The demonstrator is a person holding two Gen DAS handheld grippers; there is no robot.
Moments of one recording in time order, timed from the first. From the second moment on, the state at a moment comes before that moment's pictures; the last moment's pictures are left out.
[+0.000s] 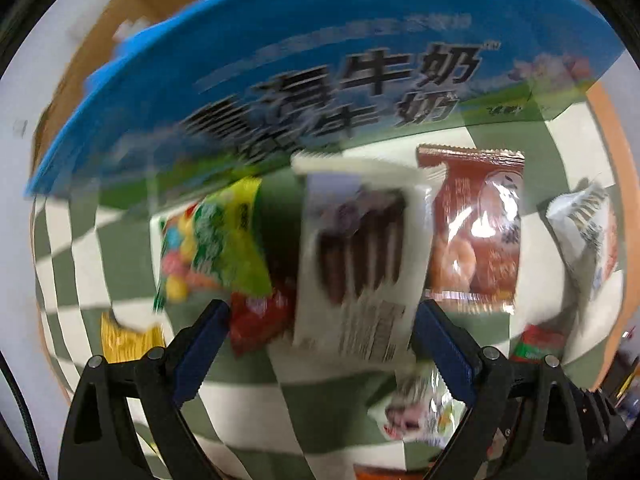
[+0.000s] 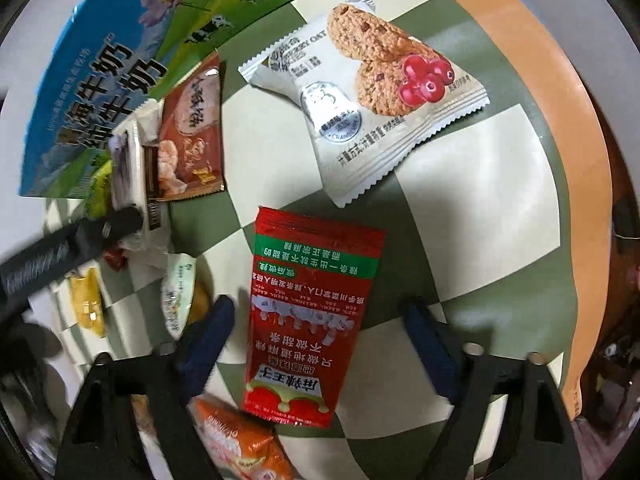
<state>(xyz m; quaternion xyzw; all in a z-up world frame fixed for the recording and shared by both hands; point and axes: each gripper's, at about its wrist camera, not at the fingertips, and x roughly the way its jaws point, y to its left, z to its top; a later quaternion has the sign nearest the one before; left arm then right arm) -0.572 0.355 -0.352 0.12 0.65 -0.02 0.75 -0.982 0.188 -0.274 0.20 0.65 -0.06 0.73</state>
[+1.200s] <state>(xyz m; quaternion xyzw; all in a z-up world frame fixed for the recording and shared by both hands) -0.785 0.398 -0.349 0.17 0.66 -0.13 0.72 -1.018 0.196 -0.270 0.07 0.71 0.03 0.70</state>
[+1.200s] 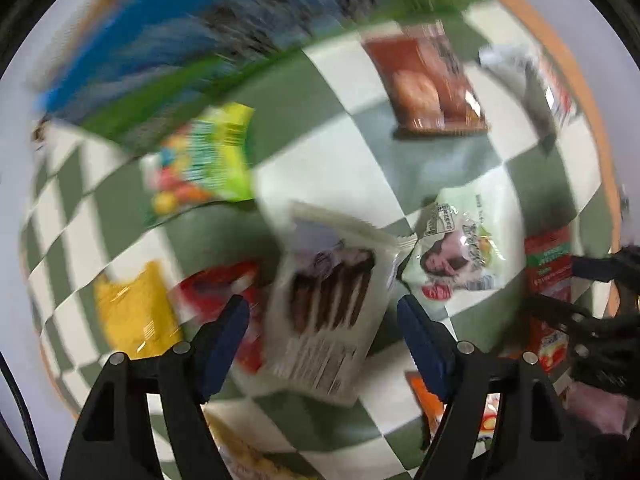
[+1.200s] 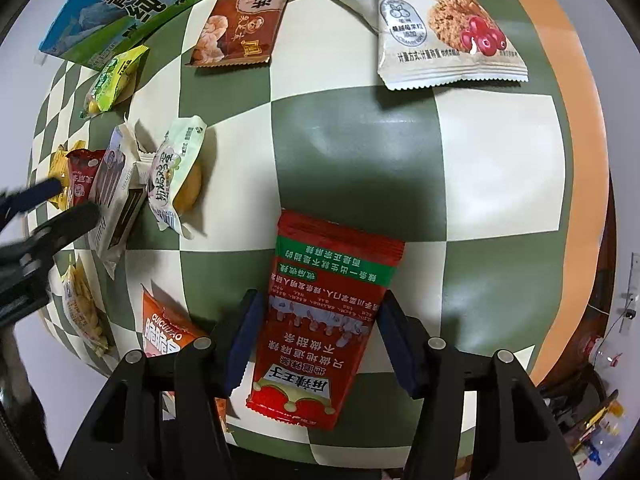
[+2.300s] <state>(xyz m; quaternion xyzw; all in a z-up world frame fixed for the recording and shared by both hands) -0.912 0.439 -0.378 -0.05 0.71 0.00 0.70 -1.044 0.205 -0.287 0.08 0.70 -0.01 0.71</state>
